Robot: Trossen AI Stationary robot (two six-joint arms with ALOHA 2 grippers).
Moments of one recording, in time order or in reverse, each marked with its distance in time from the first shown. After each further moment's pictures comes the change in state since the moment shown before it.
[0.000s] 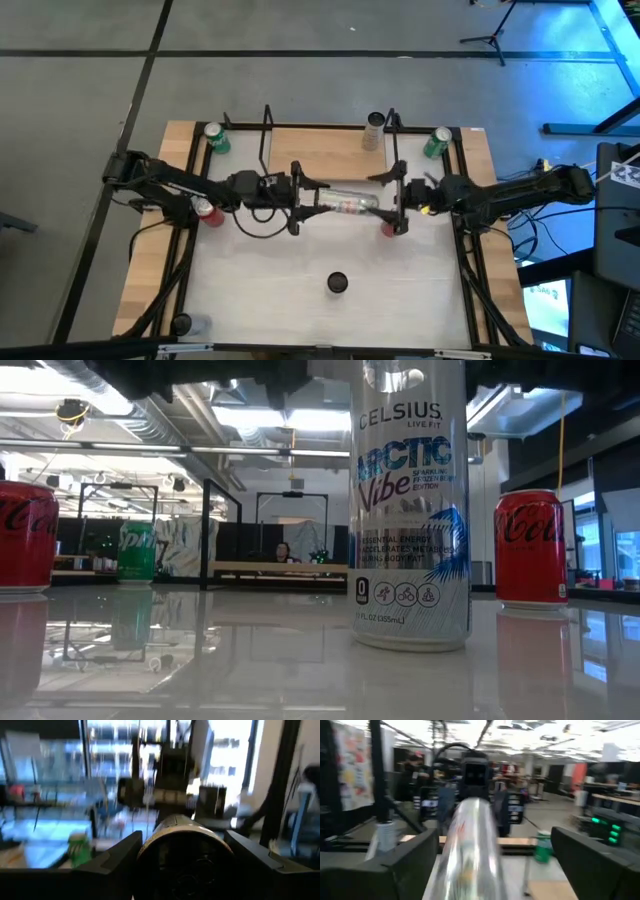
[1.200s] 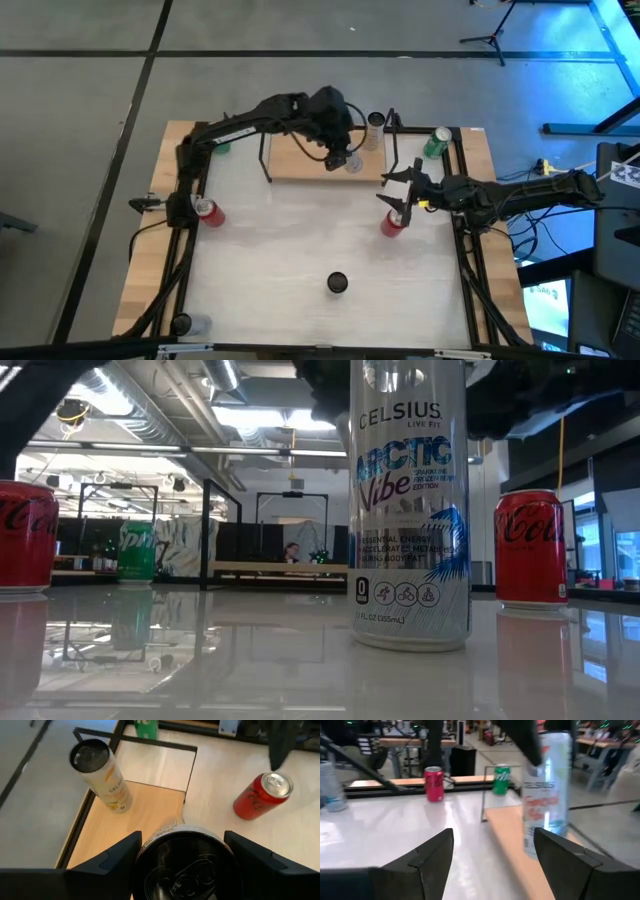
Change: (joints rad) left arm 0.344 0.590 1.468 -1.831 0.128 0.088; right arm 0.000 -0.194 -0.002 -0.524 0.214 0.080
